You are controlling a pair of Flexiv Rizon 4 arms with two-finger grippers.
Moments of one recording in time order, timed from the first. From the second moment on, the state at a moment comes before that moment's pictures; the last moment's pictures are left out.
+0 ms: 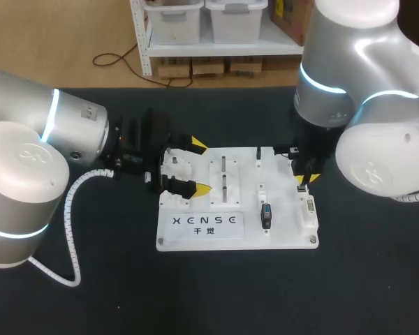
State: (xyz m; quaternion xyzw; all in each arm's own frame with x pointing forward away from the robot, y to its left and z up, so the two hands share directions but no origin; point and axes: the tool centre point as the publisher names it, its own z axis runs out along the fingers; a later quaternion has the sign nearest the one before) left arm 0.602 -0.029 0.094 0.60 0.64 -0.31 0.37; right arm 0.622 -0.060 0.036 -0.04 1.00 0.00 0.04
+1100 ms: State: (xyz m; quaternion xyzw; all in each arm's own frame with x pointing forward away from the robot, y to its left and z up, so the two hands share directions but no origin) left arm 0.602 -0.029 0.094 0.60 0.64 -0.31 0.37; right arm 0.621 -0.060 0.037 -0.04 1.00 0.01 0.03
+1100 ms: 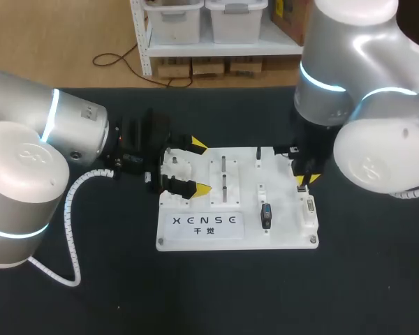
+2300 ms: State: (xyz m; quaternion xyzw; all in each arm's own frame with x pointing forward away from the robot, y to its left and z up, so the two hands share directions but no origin) left arm 0.602 -0.029 0.094 0.60 0.64 -0.31 0.37; right arm 0.625 -0.061 0.038 -0.04 1.00 0.01 0.02
